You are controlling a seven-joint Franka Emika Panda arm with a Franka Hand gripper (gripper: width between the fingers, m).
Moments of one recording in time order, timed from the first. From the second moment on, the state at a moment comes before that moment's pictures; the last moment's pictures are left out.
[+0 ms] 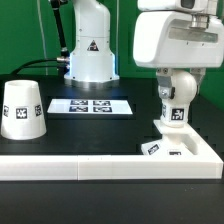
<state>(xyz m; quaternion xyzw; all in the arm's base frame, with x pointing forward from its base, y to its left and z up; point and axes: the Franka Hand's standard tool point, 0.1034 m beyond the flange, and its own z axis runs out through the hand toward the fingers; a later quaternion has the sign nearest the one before) 0.614 0.106 0.113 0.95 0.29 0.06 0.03</state>
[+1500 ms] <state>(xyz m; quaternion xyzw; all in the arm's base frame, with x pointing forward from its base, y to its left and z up) 0.608 0.092 0.112 0.94 -0.35 0.01 0.00</state>
